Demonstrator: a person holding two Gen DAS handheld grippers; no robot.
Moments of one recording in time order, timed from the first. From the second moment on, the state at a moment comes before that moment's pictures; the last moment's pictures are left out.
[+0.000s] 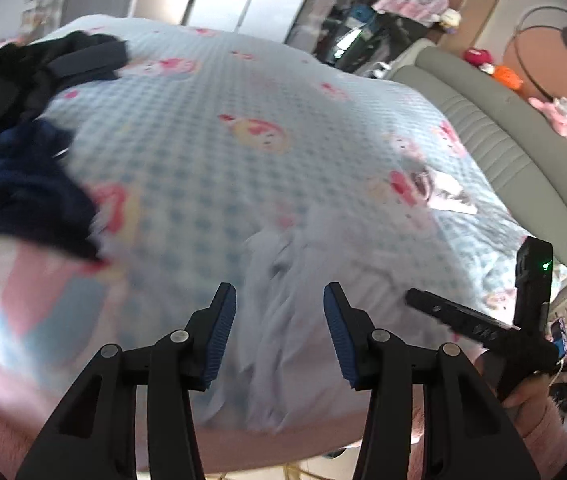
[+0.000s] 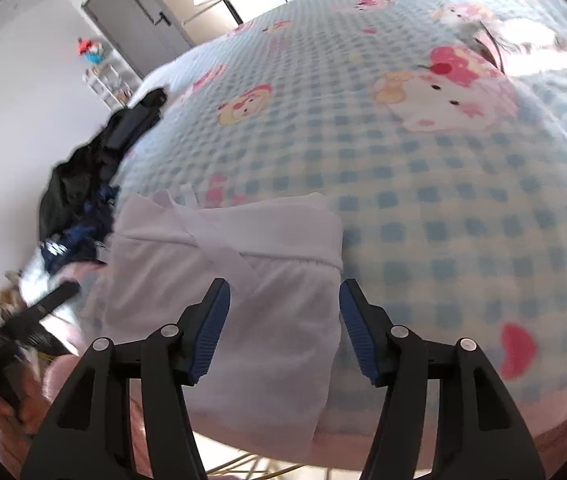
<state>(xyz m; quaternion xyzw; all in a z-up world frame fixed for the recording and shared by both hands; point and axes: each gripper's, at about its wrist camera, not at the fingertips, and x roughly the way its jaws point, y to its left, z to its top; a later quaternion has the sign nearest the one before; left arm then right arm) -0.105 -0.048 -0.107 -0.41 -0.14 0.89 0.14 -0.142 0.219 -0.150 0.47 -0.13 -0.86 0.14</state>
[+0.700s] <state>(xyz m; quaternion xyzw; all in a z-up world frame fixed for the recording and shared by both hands) -0.130 -0.011 -0.116 -0.40 -0.07 0.91 0.10 -0.159 0.225 -0.152 0.47 -0.09 -0.87 0.09</state>
